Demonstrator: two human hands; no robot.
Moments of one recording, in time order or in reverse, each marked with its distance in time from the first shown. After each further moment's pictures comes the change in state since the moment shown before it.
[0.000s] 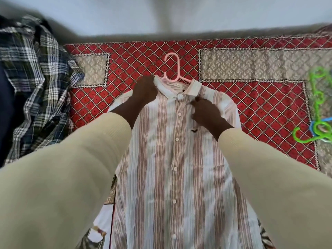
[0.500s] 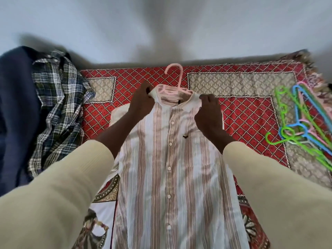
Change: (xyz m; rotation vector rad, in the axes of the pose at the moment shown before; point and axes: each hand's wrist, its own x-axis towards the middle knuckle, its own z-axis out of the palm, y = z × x) left_hand -0.086 0.049 -0.072 -0.473 0.171 0.084; right_hand -0.087 -0.018 -0.075 0.217 0.537 0.089
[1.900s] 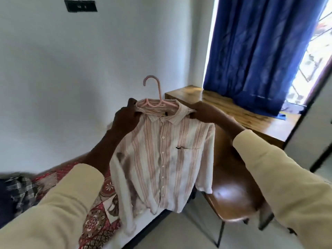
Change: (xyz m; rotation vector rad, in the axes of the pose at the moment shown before) left_hand -0.648 0.603 -0.191 0.141 0.065 0.970; right_hand -0.661 -0.058 -0.799 -0.244 0.163 0.070
